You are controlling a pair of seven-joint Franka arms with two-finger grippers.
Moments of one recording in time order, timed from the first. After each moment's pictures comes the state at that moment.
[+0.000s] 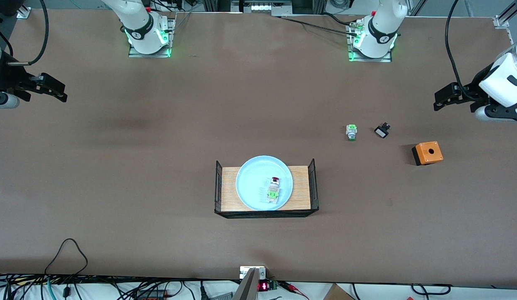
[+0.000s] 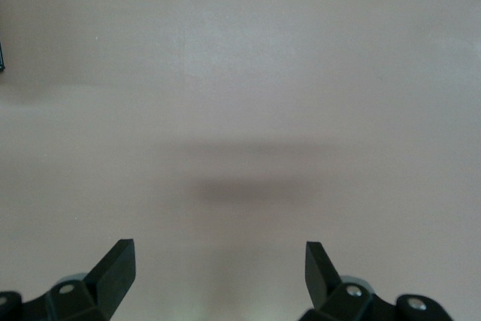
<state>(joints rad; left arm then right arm) 0.00 0.02 -0.03 -1.61 -0.01 1.57 0.00 0.02 -0.05 -0.03 -1.71 -0.04 1.62 -0.01</state>
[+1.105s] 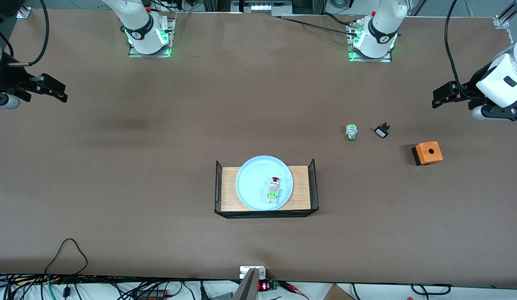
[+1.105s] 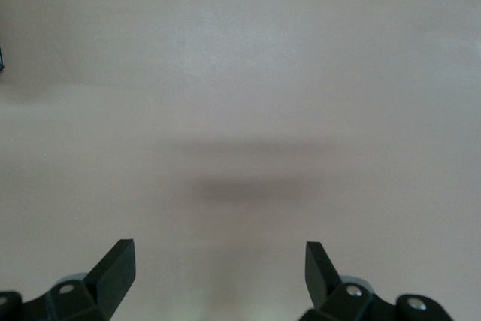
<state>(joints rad) 0.00 0.03 -0.03 -1.61 -0.01 1.54 0.00 0.02 -0.05 -0.03 -1.71 -0.04 1.62 -0.01</state>
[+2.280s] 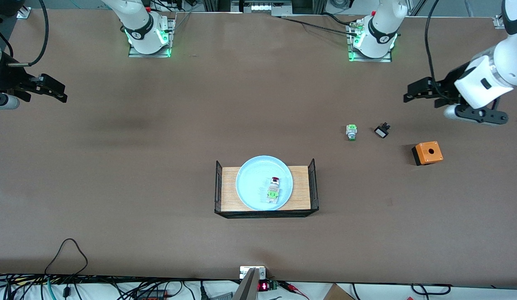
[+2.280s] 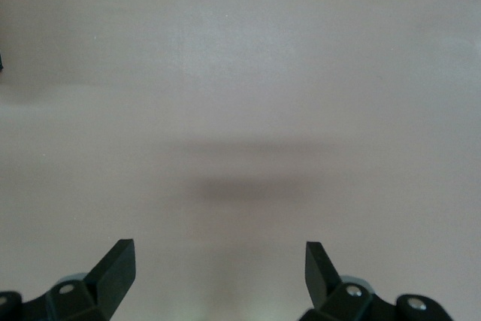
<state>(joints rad) -0.03 0.05 -0.06 -1.61 -0.24 1.50 -0.01 0.02 -0.05 -0.04 -1.71 -0.04 1.62 -0.01</state>
